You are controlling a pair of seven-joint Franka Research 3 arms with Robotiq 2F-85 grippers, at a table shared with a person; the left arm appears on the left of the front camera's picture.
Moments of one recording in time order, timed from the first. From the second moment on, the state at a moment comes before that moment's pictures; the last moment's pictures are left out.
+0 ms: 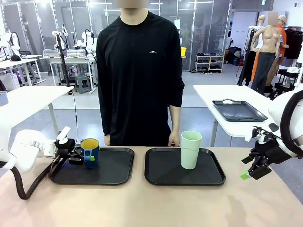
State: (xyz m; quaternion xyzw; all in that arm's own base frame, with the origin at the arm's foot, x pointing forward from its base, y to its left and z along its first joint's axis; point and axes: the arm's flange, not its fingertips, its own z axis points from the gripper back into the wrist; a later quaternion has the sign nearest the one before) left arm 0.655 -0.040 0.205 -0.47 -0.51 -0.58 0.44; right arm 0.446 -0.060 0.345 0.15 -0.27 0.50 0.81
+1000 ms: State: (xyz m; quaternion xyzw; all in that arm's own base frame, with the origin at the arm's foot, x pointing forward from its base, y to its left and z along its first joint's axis) left arm 0.656 -0.026 0.200 -0.46 -0.50 -0.57 0.47; right arm 0.446 -0.060 0.345 0.15 -0.27 0.50 0.81
